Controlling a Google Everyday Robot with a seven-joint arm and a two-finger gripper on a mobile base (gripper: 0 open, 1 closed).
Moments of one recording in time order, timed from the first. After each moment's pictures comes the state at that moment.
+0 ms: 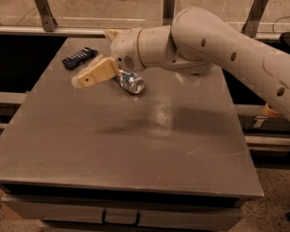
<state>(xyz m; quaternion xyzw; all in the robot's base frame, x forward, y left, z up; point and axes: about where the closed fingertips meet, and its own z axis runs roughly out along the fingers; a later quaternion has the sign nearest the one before) 0.591 0.130 0.952 -0.52 0.61 0.32 0.52</state>
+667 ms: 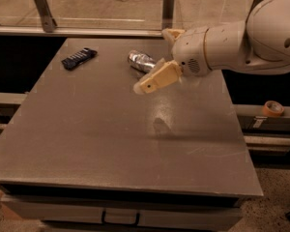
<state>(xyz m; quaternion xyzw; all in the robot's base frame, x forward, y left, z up) 0.572 -0.015 0.954 -0.51 0.66 0.21 0.50</state>
